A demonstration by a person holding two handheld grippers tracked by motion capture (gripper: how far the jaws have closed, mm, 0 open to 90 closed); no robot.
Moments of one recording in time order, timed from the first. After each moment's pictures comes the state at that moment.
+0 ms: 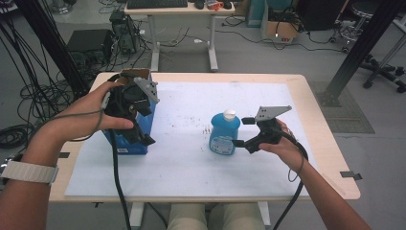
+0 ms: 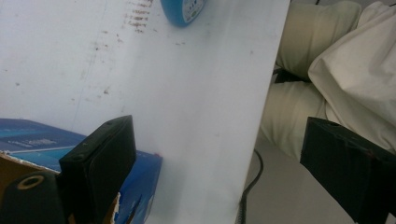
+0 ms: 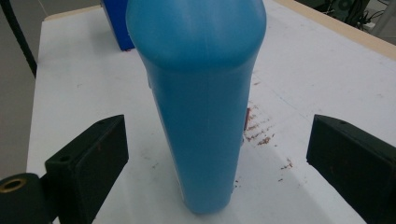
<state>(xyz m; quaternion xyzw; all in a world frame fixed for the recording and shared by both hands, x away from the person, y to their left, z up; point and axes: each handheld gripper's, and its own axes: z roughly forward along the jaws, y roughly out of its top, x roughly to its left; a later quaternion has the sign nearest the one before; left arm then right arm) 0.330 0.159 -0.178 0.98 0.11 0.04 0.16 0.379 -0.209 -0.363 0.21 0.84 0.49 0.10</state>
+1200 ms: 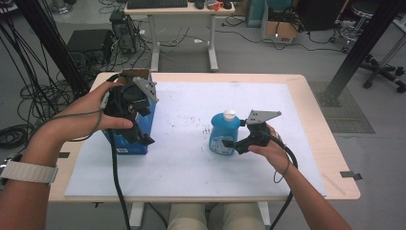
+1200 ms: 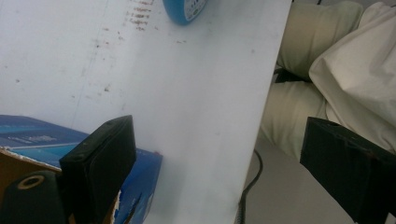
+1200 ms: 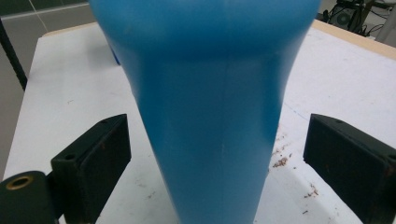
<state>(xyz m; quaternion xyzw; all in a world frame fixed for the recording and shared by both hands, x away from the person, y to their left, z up) 0.330 0.161 -0.179 0.98 0.12 0.04 0.16 0.386 -0.187 -0.389 0.21 0.82 0.53 0.10</state>
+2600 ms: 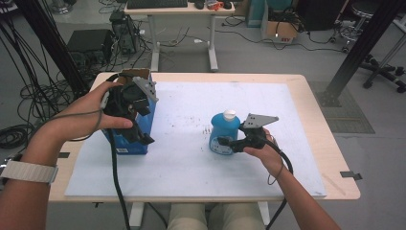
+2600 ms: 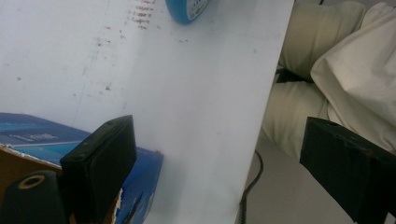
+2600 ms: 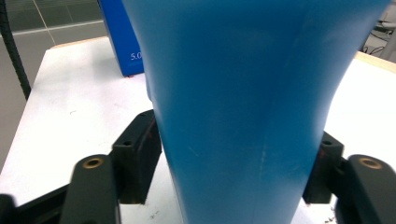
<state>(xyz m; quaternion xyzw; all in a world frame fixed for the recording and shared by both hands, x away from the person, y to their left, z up) 0.331 0.161 -0.180 0.98 0.13 0.04 0.16 0.383 -0.179 -0.403 0.19 0.80 0.56 0.10</state>
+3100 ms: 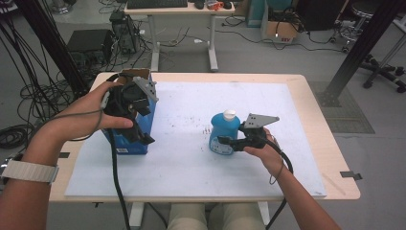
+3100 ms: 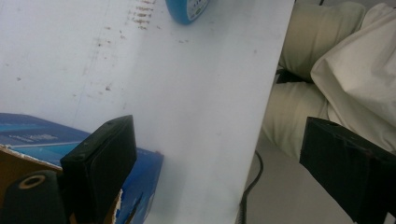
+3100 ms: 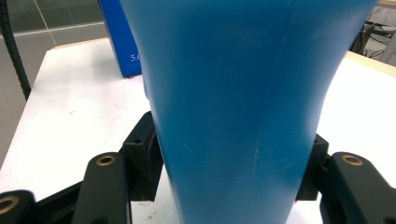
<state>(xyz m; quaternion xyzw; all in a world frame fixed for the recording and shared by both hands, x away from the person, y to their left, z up) 0.332 0.161 -0.180 0.98 0.13 0.04 0.16 0.384 -0.180 -0.404 0.19 0.80 0.57 0.11</state>
